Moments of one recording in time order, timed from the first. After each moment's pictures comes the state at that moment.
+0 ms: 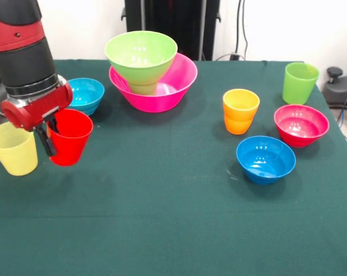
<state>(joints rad) -1.05 -0.39 0.80 1.42 -0.70 0.78 0.59</state>
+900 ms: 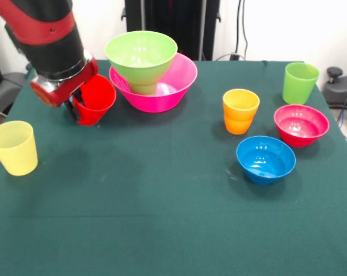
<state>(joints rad) -0.81 -0.50 0.56 1.35 -0.55 1.10 0.73</state>
